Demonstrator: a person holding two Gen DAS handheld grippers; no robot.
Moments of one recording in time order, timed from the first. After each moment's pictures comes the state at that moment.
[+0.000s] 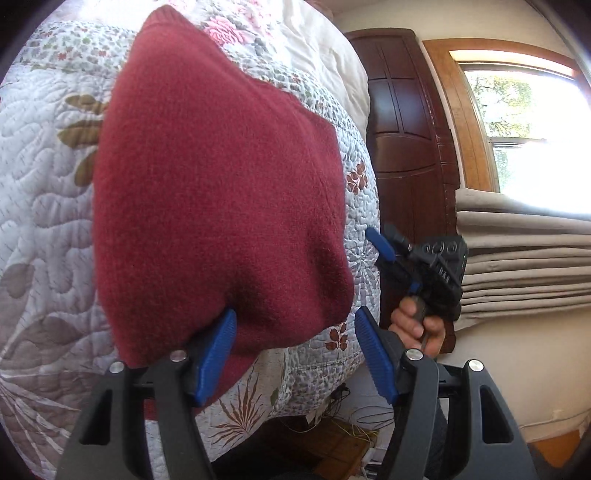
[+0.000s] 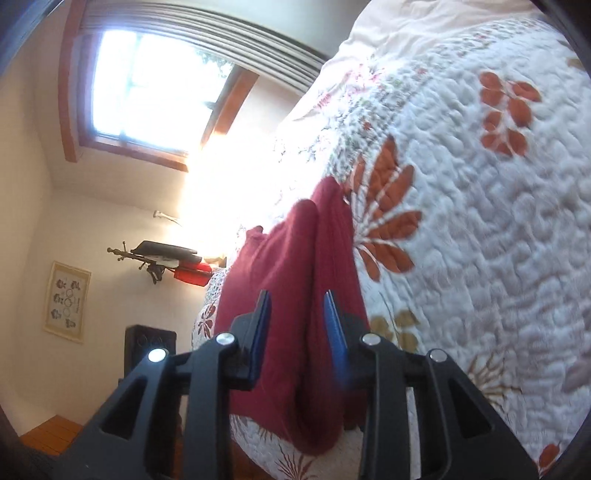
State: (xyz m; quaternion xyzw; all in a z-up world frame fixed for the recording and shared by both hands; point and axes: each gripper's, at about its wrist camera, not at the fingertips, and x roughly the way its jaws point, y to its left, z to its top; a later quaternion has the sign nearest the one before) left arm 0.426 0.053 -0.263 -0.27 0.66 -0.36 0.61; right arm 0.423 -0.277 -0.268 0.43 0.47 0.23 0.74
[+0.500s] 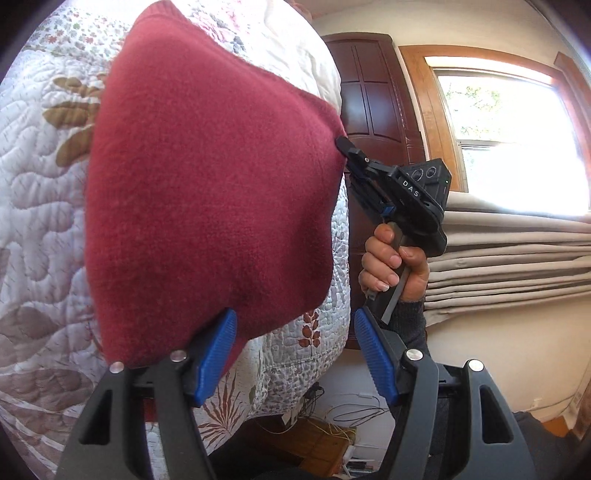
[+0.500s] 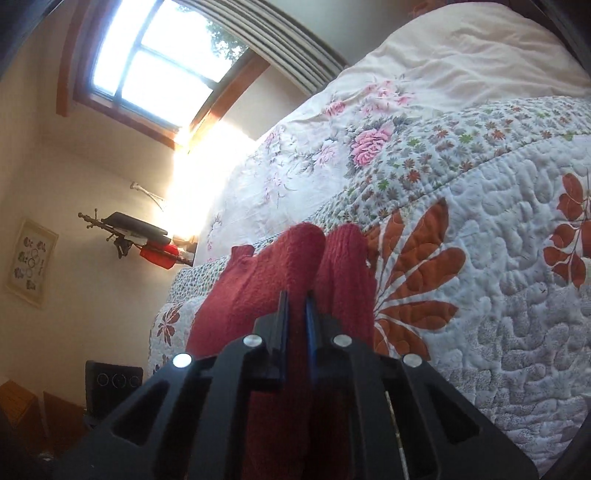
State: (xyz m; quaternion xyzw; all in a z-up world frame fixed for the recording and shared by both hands) left arm 0.408 0.061 -0.273 -0.32 0.63 -0.41 0.58; right arm 0.493 -0.256 -0.269 0.34 0.48 0.21 0.78
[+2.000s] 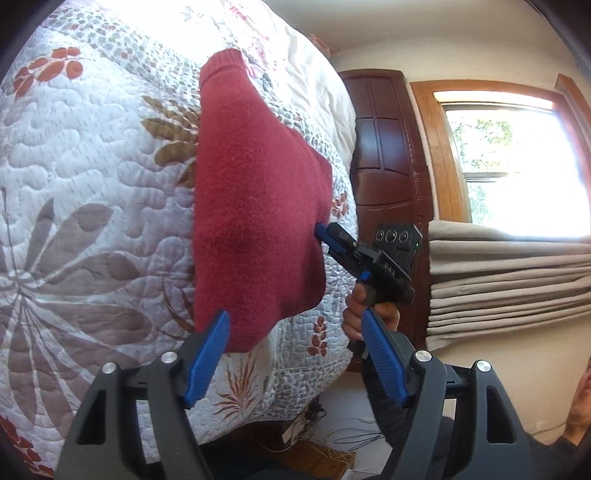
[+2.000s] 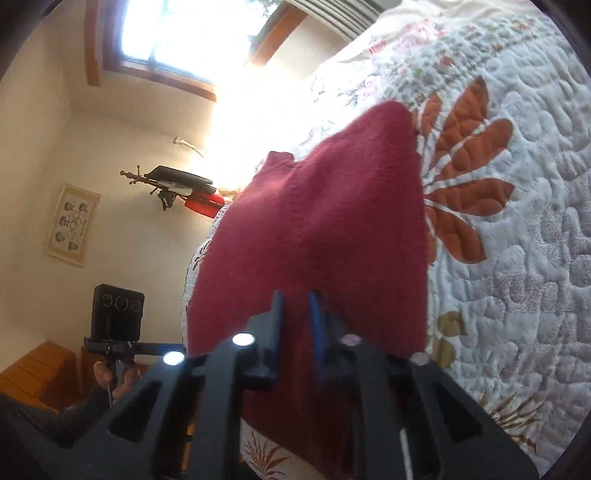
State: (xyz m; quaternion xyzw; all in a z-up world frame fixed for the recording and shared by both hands) left arm 0.377 0.120 -0.249 -0.31 0.62 -0.33 0.64; right arm 0.446 -0.233 -0.296 0.35 0.52 0.33 0.71
